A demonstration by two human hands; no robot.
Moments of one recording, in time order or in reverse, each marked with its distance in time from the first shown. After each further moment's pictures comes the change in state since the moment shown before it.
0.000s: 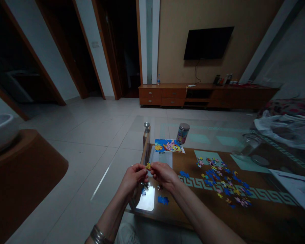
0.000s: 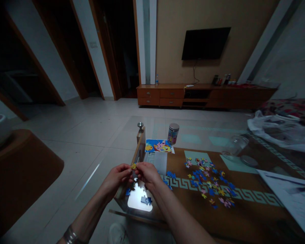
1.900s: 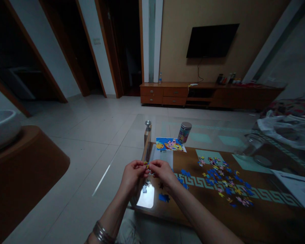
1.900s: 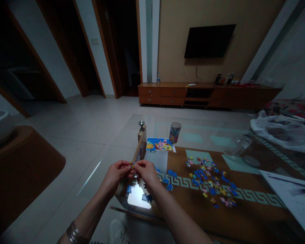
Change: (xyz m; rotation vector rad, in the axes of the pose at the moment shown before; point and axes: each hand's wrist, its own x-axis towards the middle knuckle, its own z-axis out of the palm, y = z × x) left_hand -0.001 0.004 0.002 -0.069 0.153 0.053; right_hand -0.008 0.001 0.009 -0.033 0.047 -0.065
